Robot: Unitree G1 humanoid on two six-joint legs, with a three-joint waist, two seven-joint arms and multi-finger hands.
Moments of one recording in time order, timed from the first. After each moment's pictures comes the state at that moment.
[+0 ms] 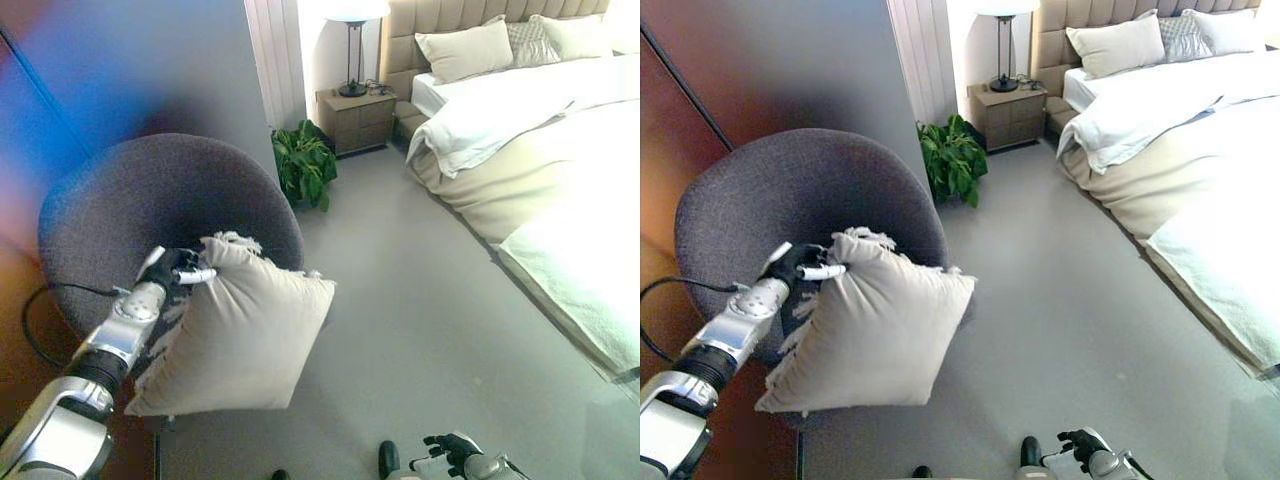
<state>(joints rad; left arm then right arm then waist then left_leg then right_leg) -0.59 0.82 -0.40 0.73 -0.42 0.14 0.03 -0.11 -0.33 0.41 1.22 -0.05 0.03 0.05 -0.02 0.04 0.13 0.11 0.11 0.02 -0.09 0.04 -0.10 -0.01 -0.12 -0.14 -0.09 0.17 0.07</state>
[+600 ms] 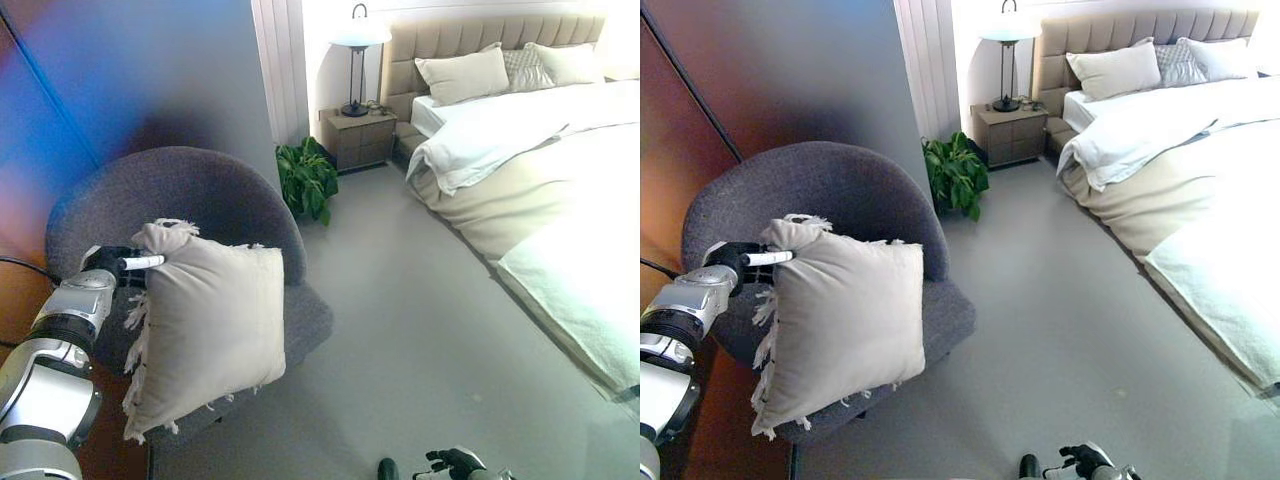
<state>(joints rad) -0.77 0.87 -0.42 1.05 -0.56 0.31 0.08 -0.06 -0.32 0.41 1.26 -0.03 0.01 0.05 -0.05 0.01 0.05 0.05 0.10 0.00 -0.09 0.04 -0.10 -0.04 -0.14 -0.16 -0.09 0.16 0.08</state>
